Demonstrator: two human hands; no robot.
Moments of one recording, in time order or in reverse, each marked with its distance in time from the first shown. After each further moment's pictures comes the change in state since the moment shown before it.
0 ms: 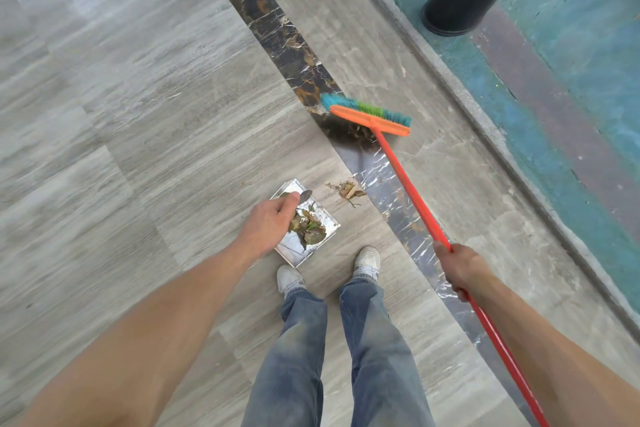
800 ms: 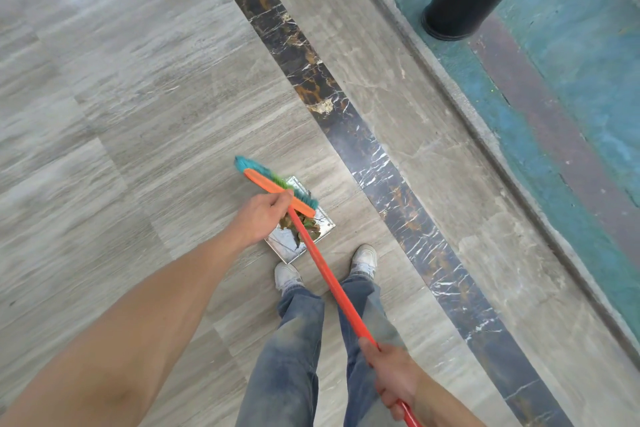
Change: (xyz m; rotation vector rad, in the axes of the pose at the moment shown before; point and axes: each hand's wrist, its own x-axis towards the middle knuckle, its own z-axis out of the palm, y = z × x) left_hand 0.006 -0.024 -0.034 0.053 -0.098 0.064; right_hand -0.145 0.020 0.129 0.167 -0.439 0.181
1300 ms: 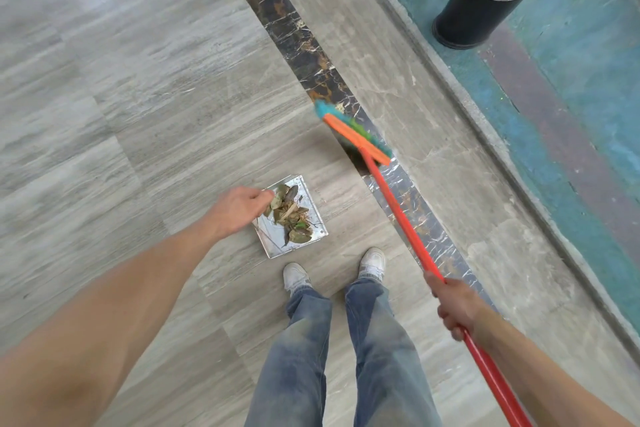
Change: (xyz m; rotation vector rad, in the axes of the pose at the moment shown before) left_hand -0.020 -0.037 -0.057 0.053 -0.011 -0.052; right_hand 0.008 -0.049 -0.085 0.036 0.268 -0.116
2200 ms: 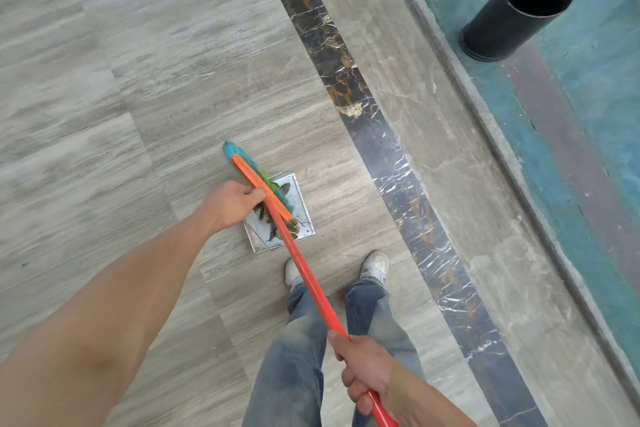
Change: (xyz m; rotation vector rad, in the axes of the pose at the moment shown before) left_hand -0.011 -0.051 -0.022 -0.009 0.090 -0.150; right_hand -0.082 -0.005 0.144 -0.011 -0.450 0.137
